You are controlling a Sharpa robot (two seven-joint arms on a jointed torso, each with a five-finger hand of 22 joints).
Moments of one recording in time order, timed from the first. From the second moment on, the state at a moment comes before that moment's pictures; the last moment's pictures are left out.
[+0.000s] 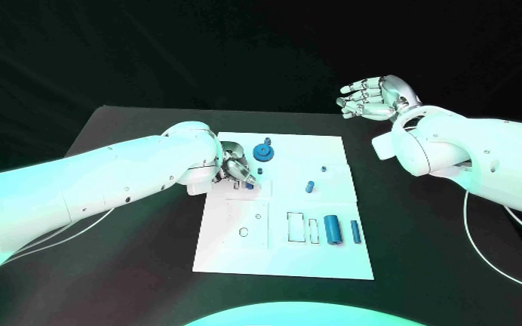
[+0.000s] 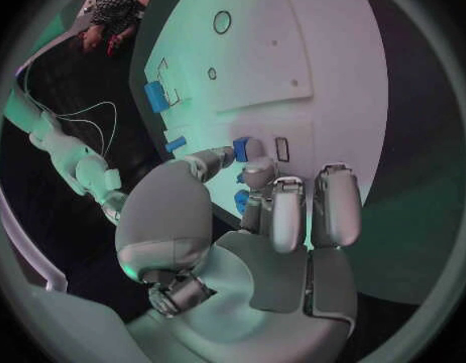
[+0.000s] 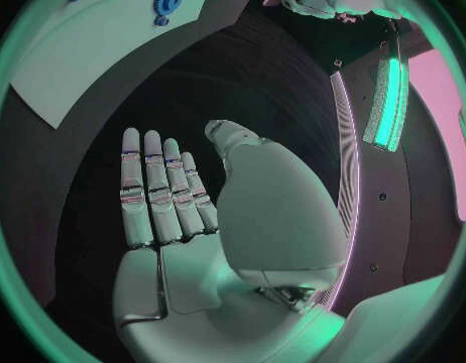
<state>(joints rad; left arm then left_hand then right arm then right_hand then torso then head) 1.24 -0.59 -0.08 1.34 -1.05 0.20 -0.54 1.00 -0.20 0.63 0.17 0.28 0.91 0.02 0.81 0.60 1.30 -0.03 1.15 0.90 1.47 -0.08 1.54 1.31 0.08 1.38 0.03 1.46 1.29 1.34 -0.91 -0.16 1.49 -0.48 -0.63 0.10 1.40 -0.23 0.33 0.25 0.39 0.77 0.20 0.26 0.30 0.94 0.18 0.31 0.06 1.03 0.14 0.15 0.28 0.17 1.01 0.24 0.07 0.22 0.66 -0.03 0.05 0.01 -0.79</state>
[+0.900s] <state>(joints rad) 1.24 -0.61 -0.04 1.35 -1.04 0.20 -0.54 0.98 -0.21 0.44 0.29 0.23 0.91 0.03 0.81 0.61 1.30 -0.03 1.14 0.89 1.47 -0.08 1.54 1.31 0.08 1.39 0.03 1.46 1.29 1.34 -0.91 -0.16 1.49 -0.48 -0.62 0.10 1.39 -0.22 0.33 0.25 0.39 0.77 0.20 0.26 0.29 0.93 0.19 0.29 0.06 1.01 0.15 0.11 0.25 0.17 0.98 0.25 0.07 0.18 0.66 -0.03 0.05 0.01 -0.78</state>
